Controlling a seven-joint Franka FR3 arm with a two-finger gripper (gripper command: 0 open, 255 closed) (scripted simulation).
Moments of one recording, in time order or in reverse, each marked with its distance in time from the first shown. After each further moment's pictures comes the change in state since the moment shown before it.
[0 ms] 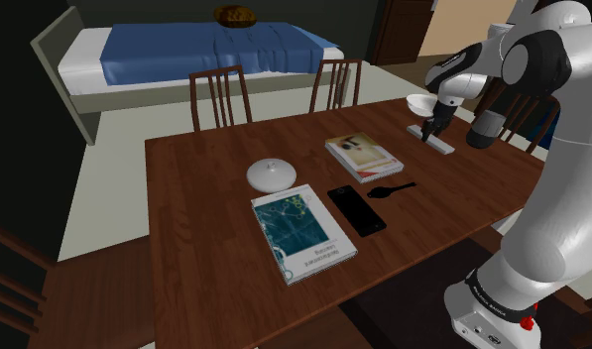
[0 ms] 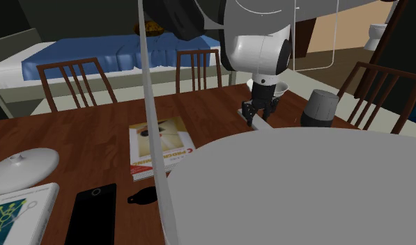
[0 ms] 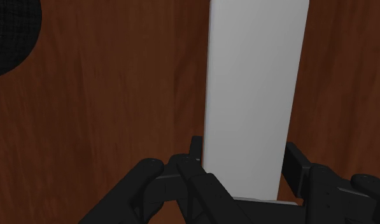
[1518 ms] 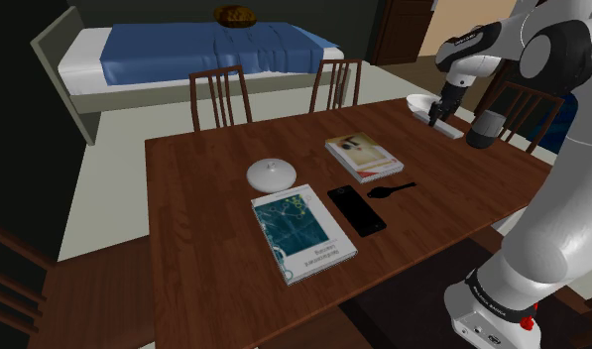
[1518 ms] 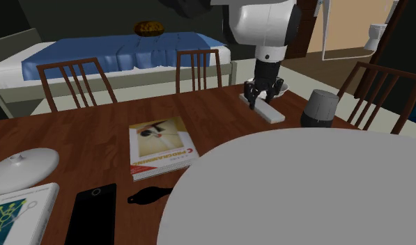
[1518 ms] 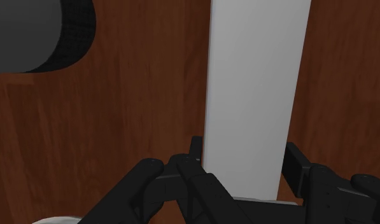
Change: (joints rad) arm 0.021 -0.089 -0.029 0.077 -0.066 -0.152 0.045
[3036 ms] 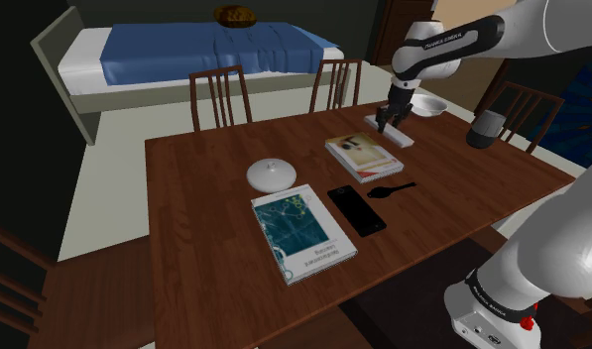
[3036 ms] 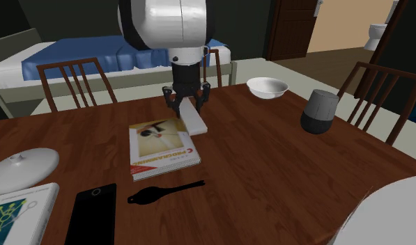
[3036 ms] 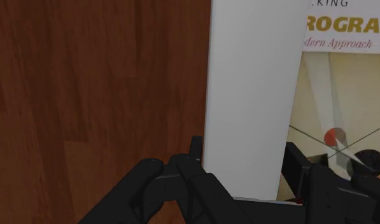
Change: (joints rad) arm 0.313 -0.296 0.173 -0.301 -0.184 0.064 0.548
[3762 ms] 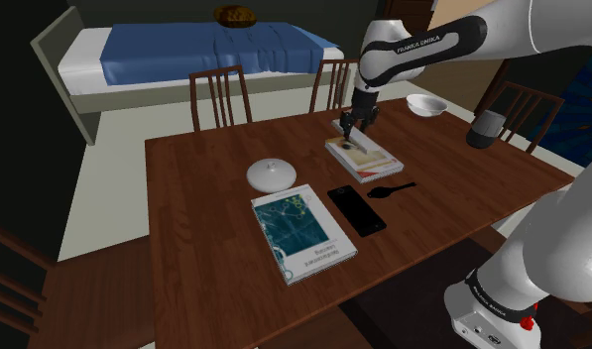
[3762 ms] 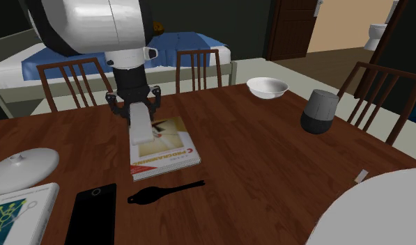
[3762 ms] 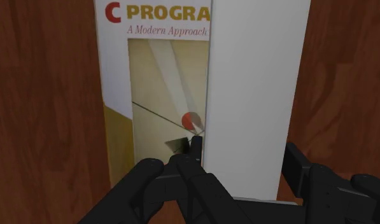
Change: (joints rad) arm 0.133 0.017 0.133 0.029 -0.001 -0.010 0.267
